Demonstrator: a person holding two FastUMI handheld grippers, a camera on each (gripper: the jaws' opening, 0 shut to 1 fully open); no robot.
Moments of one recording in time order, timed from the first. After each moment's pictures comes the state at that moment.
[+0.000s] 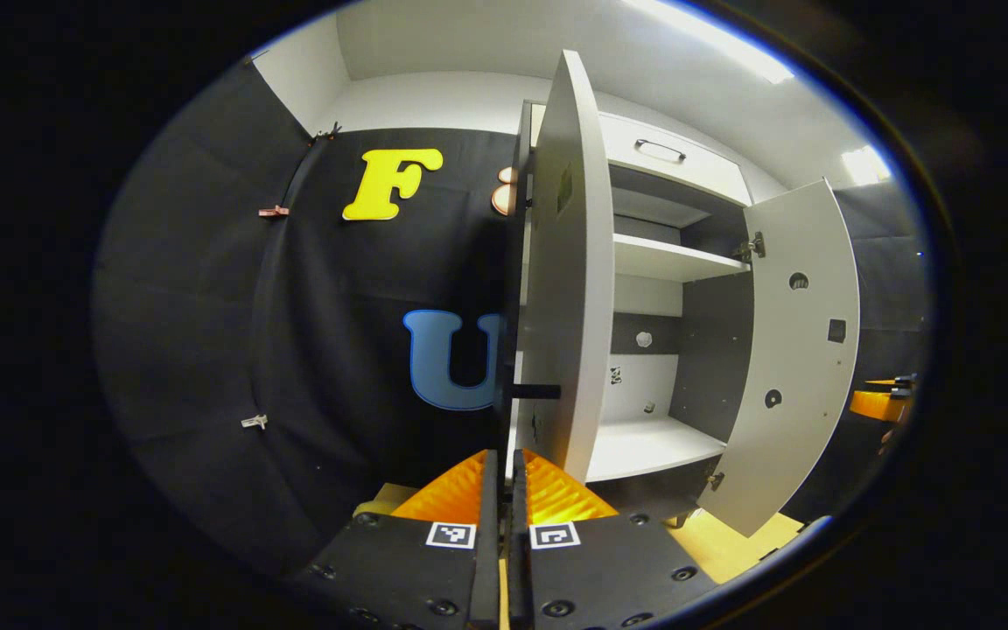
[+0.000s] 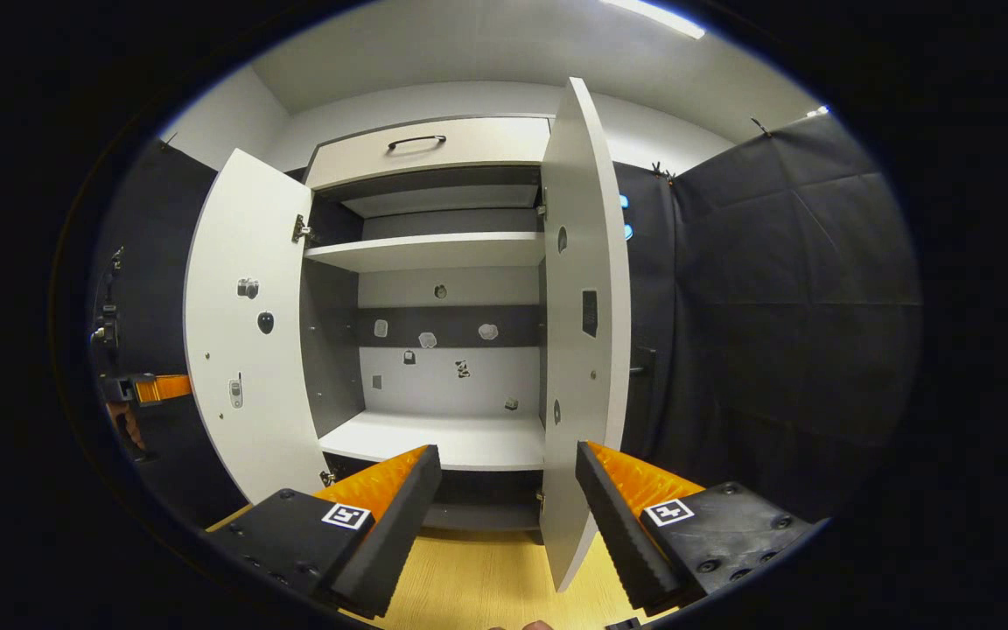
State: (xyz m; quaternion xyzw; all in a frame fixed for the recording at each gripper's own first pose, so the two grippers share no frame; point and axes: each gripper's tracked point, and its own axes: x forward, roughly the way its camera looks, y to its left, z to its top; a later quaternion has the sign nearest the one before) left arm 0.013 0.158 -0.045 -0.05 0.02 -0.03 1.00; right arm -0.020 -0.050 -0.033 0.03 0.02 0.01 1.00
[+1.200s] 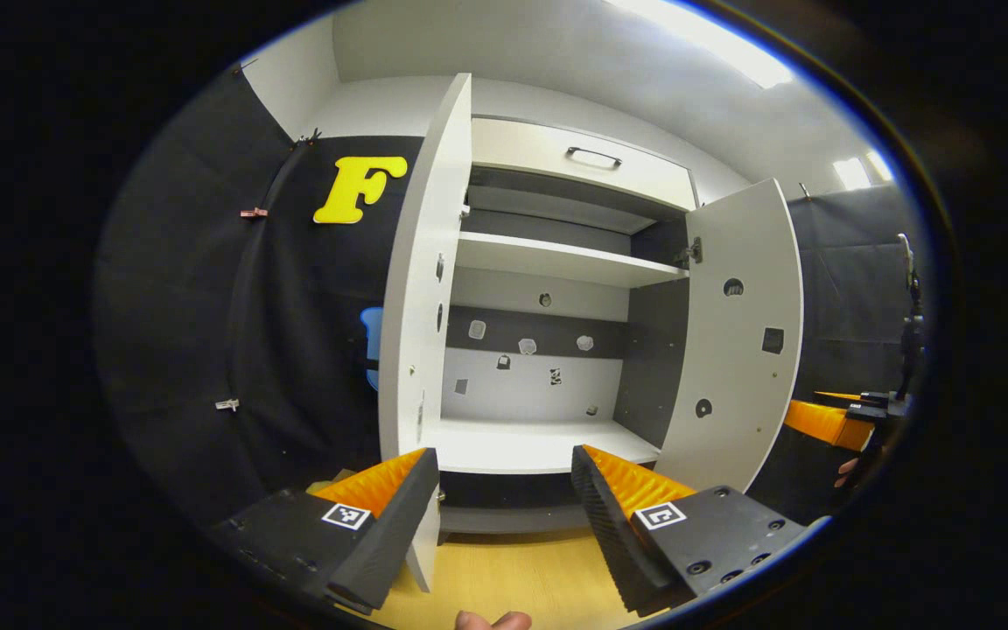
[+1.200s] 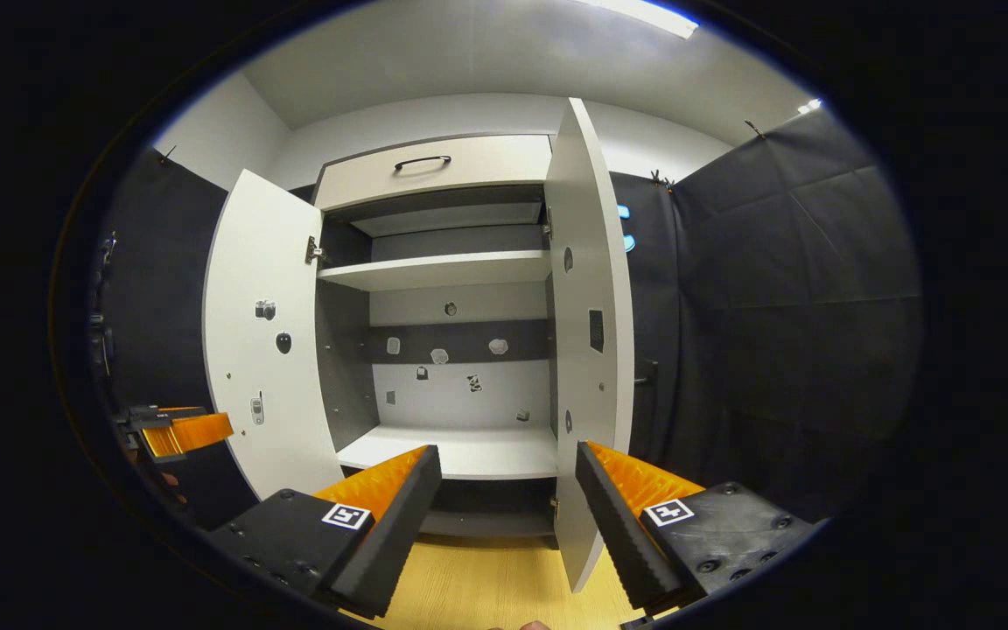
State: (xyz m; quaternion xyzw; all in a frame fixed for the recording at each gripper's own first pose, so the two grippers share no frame) left arm -0.032 0.034 -0.037 -0.06 0.01 -0.06 1.00; right arm -0.038 -0.036 -0.016 0.05 0.00 0.03 1.00
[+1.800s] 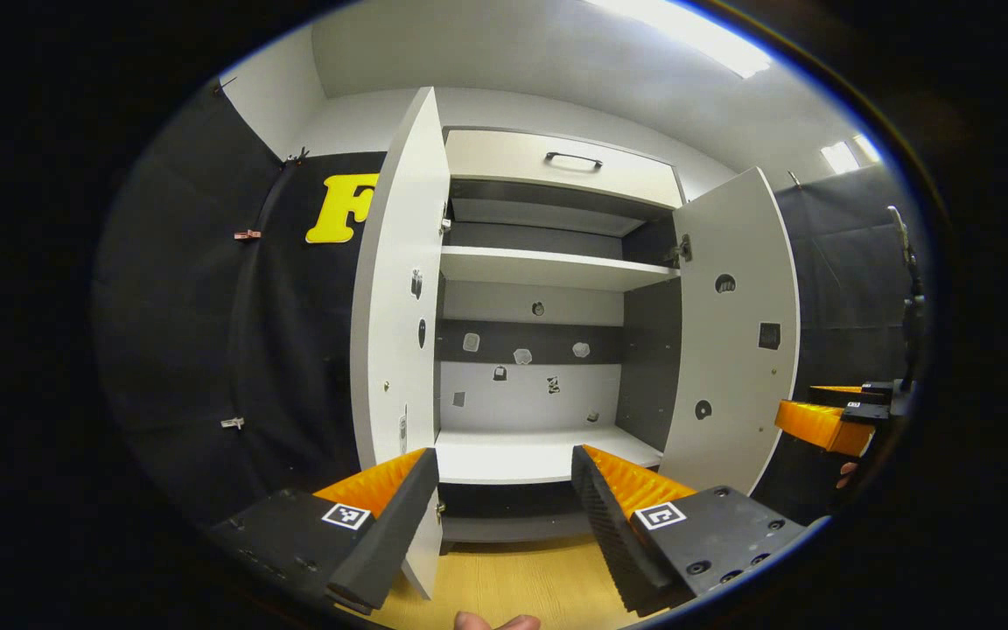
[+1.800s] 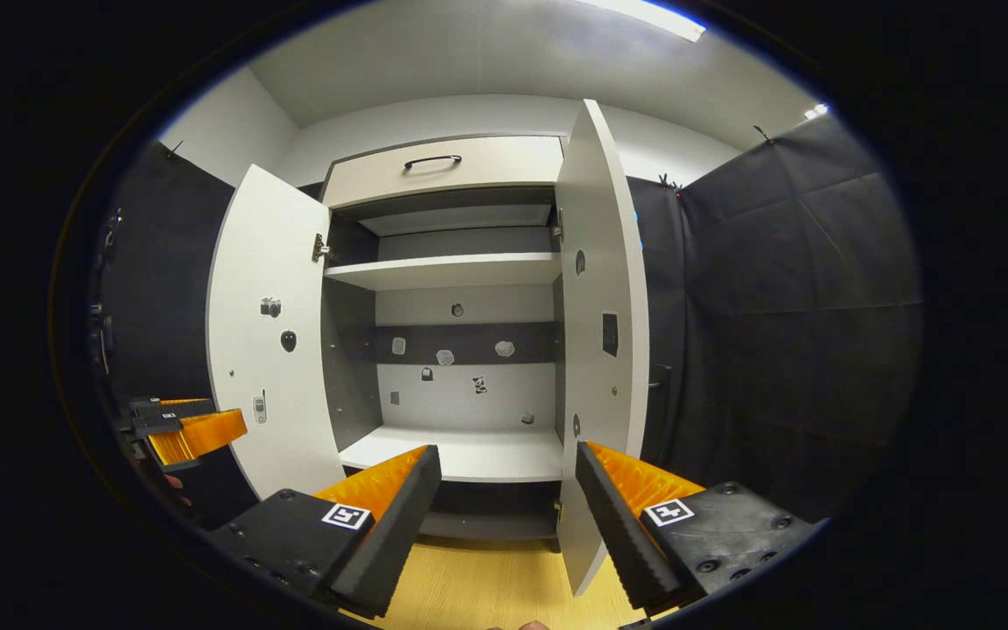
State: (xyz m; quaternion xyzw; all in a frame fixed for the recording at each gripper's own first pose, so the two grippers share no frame) left arm -0.029 0.019 -0.026 -0.03 0.00 -0.05 1.00; right arm -0.032 -0.025 -0.016 0.04 -0.01 0.03 1.00
